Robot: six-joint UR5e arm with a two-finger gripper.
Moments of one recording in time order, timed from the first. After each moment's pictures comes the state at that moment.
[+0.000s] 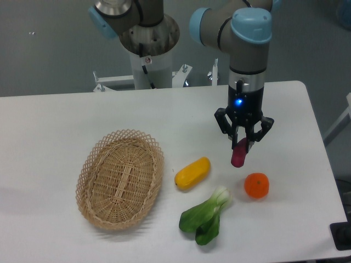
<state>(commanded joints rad) 2.68 -1.74 -1.78 -0.78 1.33 1.12</state>
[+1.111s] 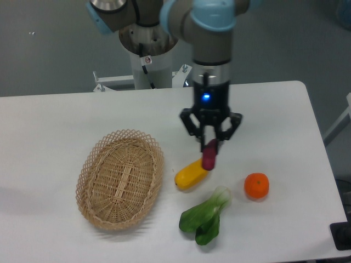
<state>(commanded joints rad) 2.35 -1.66 -1.78 -0.77 1.51 0.64</state>
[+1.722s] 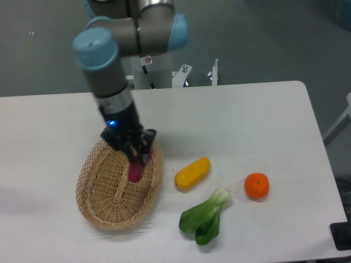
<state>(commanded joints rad) 2.01 -1.85 -1.83 -0.75 1.82 0.39</state>
